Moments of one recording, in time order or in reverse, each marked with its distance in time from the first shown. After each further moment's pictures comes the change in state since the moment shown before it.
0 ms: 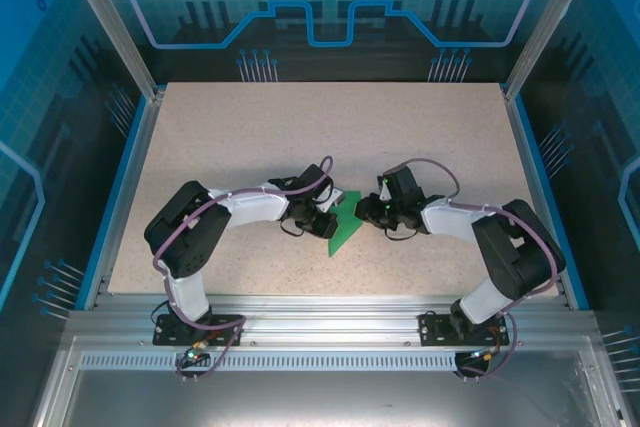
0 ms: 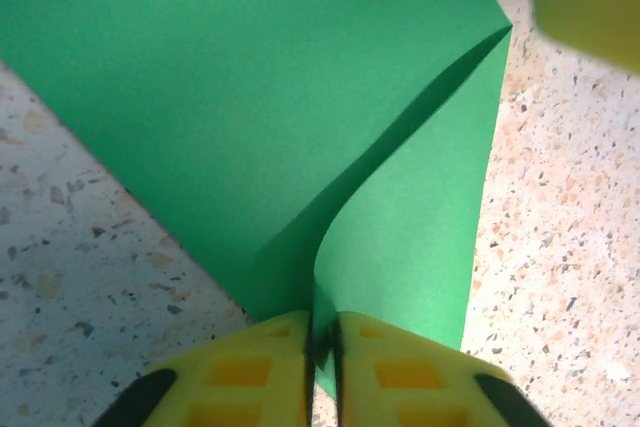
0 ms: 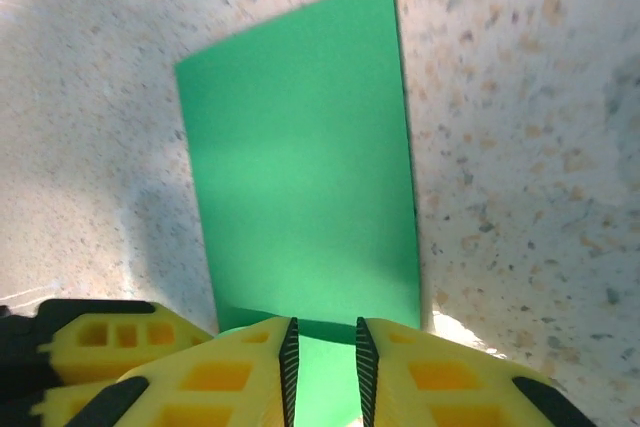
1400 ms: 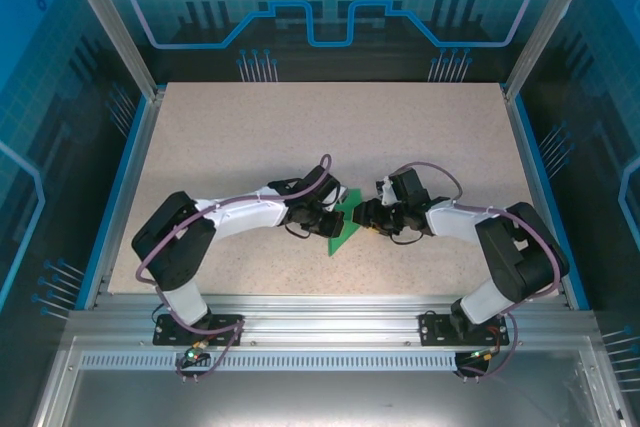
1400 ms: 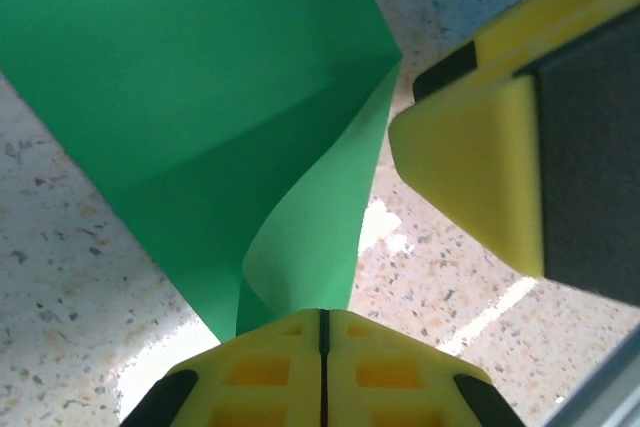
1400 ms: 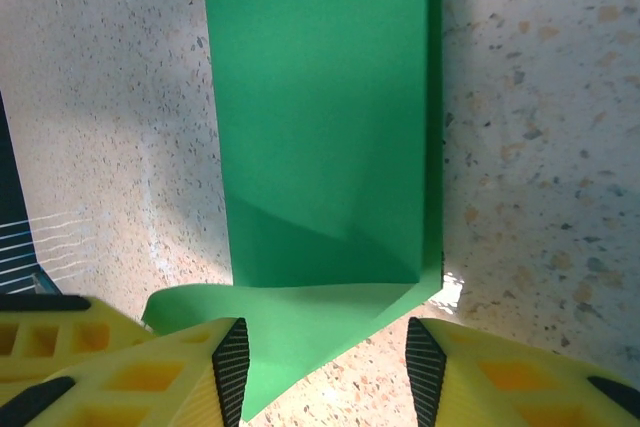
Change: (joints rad) left arm -0.079 -0.087 0.012 -0.023 -0.064 -0.177; right arm -0.022 -0.002 -0.040 -0.010 -0.167 -0.071
